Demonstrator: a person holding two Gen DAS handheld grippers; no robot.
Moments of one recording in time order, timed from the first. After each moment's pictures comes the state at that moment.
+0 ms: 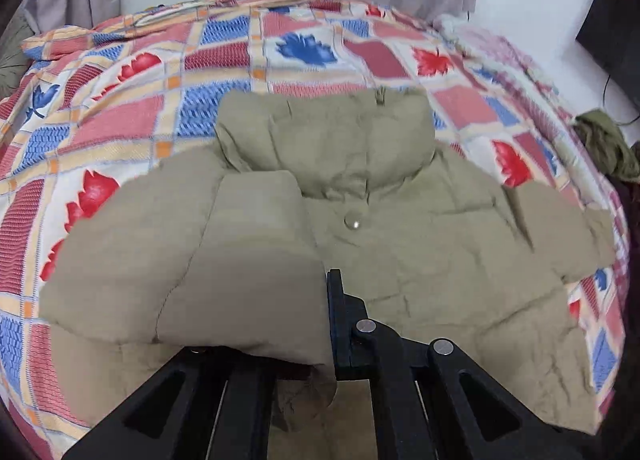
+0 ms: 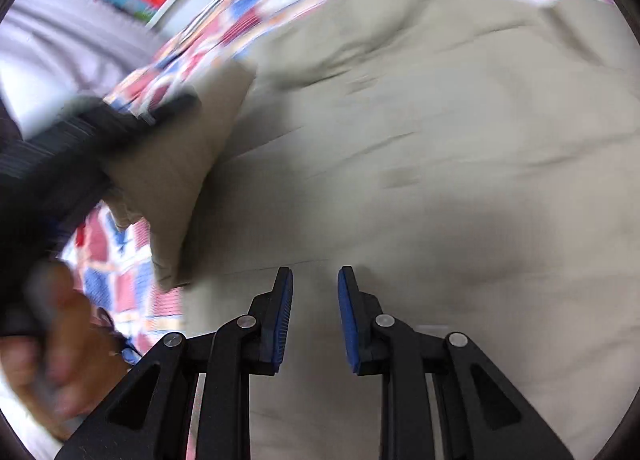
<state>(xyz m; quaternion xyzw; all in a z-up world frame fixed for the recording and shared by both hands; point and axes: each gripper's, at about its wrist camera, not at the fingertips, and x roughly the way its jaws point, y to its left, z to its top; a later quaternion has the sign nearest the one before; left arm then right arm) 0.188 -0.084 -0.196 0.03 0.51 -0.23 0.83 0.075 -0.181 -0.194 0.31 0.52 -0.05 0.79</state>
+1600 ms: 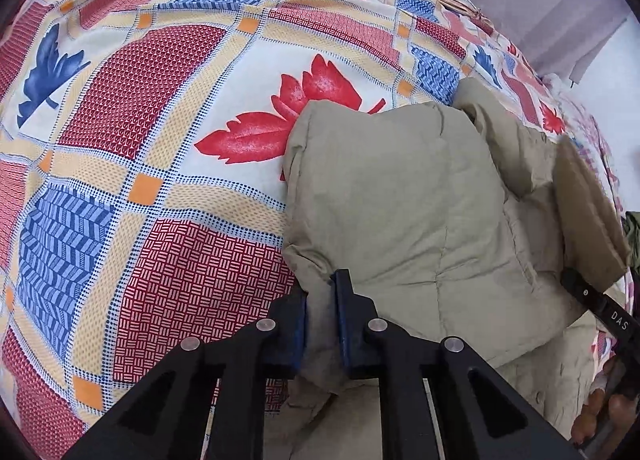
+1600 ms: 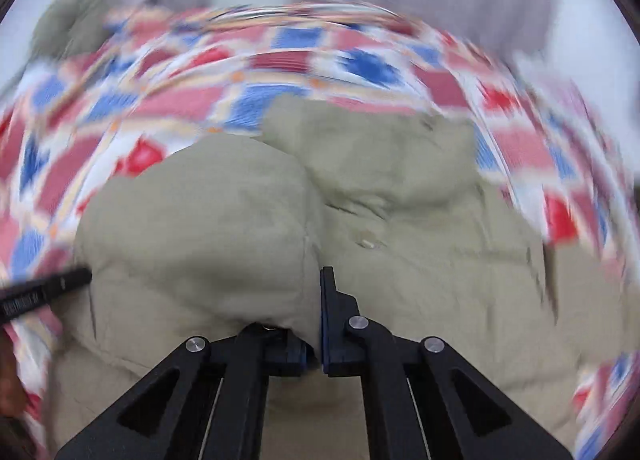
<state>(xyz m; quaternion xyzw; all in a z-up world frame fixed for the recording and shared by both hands) 0.218 0.124 -0.245 -0.11 0.57 -0.11 0.81 0.160 -0.165 -0.184 0.10 0.49 -0.08 0.86</state>
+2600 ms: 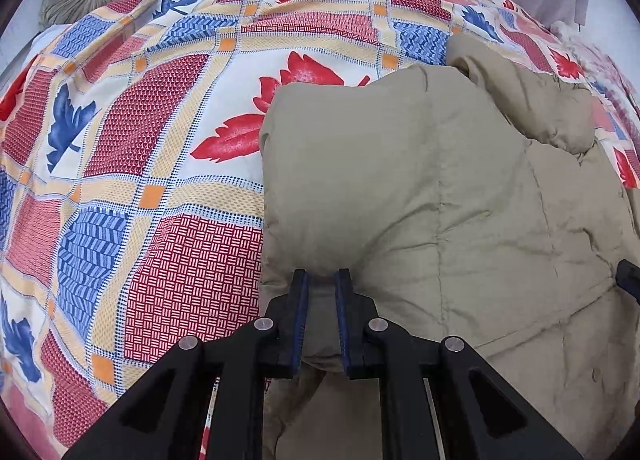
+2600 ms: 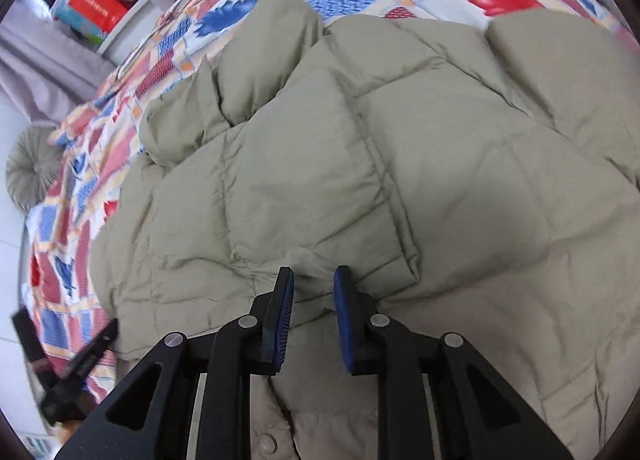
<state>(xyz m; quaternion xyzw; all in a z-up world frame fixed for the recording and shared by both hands) 0.186 0.088 -0.240 0.02 0.55 -0.06 0.83 0.108 -0.274 -0.220 0.30 0.52 -0.09 0.80</state>
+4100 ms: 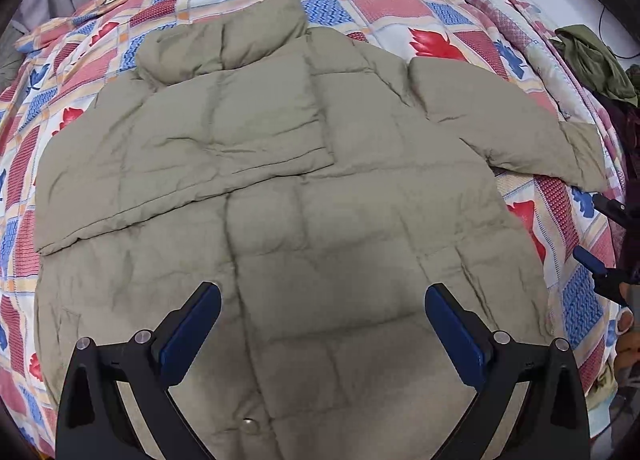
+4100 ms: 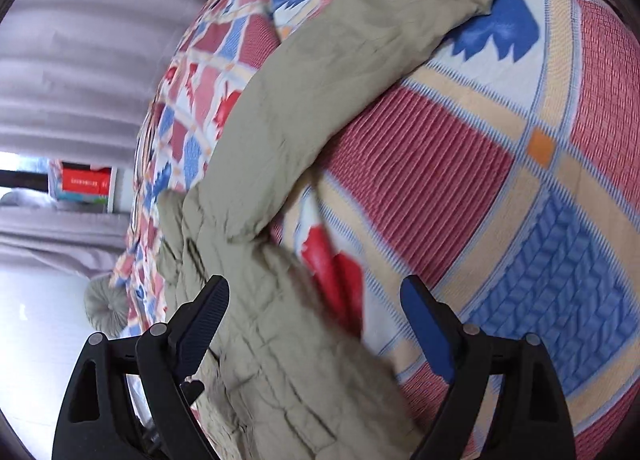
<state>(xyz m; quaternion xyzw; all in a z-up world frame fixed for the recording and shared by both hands) 0.034 -0.203 -0.168 0.07 0.58 -0.21 0.78 -0.117 -0.550 -0.192 0.54 0.41 -0.14 0.73</state>
